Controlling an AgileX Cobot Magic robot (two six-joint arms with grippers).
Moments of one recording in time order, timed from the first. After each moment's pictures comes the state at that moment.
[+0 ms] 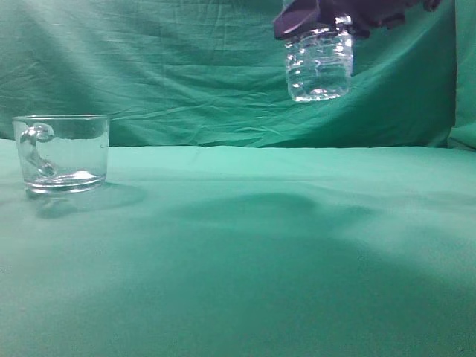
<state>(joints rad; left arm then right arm) 0.11 -0.02 0.02 -0.09 0.36 0.11 0.31 1.73 -0.89 -0.78 -0.63 0.58</state>
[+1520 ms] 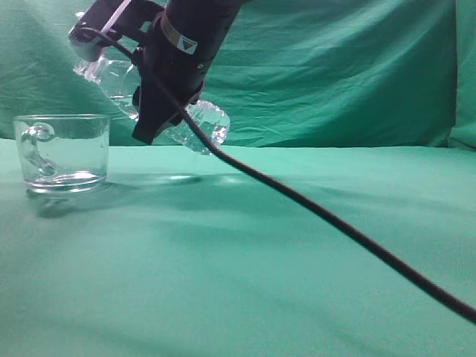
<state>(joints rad) 0.11 -0.02 0.02 -0.09 0.36 0.11 0.79 2.20 -1.58 -1.47 0.24 0.56</state>
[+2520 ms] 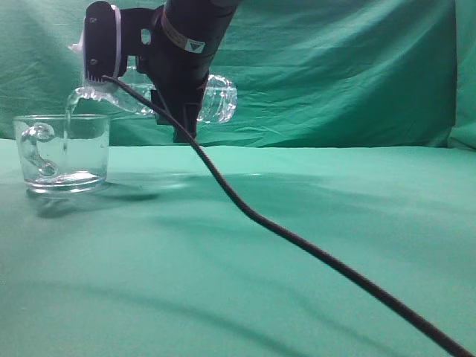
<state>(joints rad) 0.11 -0.02 0.02 -0.09 0.36 0.11 0.80 2.20 -1.58 -1.72 0.36 0.38</state>
